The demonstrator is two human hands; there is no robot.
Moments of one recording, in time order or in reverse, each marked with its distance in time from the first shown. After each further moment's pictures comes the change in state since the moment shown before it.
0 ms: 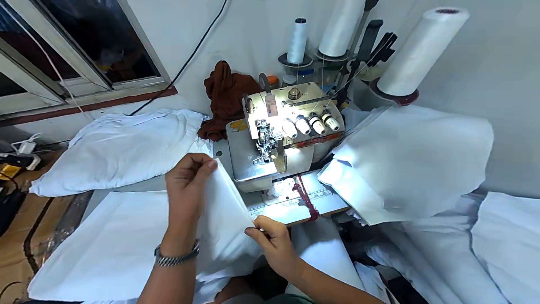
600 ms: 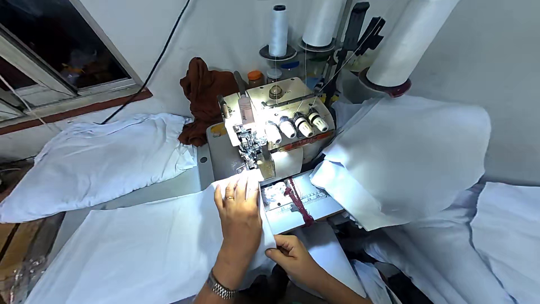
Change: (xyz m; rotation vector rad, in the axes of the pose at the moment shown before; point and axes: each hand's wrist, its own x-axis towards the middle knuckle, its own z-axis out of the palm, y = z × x) left_hand -0.059 -0.033 0.103 1.016 -0.210 0.270; right_hand -0.029 0.023 -0.060 0.225 -0.163 0.288
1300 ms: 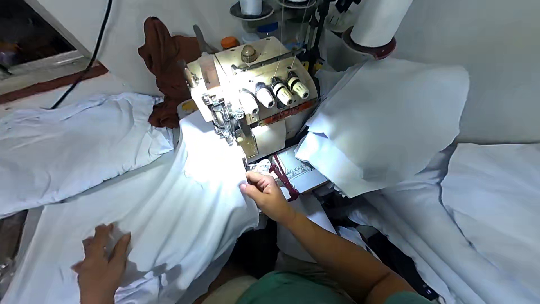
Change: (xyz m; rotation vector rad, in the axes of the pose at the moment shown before) left_hand -0.138 -0.224 -0.077 -0.146 -0.270 -0.648; right_hand 0.071 -0.019 0.001 0.058 0.163 -0.088
